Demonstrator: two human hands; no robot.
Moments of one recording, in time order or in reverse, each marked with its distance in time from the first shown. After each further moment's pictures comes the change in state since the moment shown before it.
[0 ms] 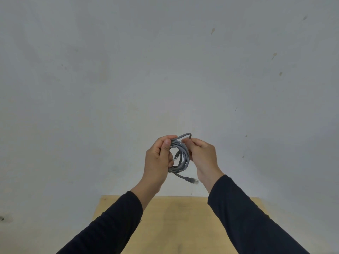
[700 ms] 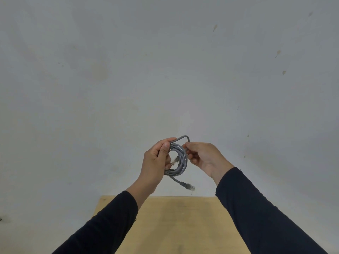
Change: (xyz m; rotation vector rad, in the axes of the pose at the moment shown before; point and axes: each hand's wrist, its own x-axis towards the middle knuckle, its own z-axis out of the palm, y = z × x) left_hand 0.009 -0.015 -0.011 -0.027 -0.078 -0.058; right_hand 0.026 -0.002 -0.011 0.014 -0.231 0.283
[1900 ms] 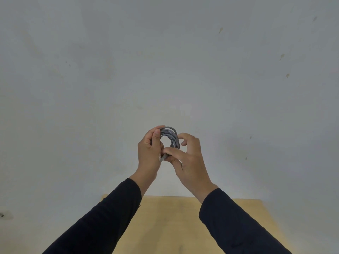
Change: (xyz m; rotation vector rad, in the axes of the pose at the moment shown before) left_hand 0.020 0.012 -0.010 -0.012 0.237 0.040; right_hand -0.013 0.045 0.034 -0.866 0.184 -1.124
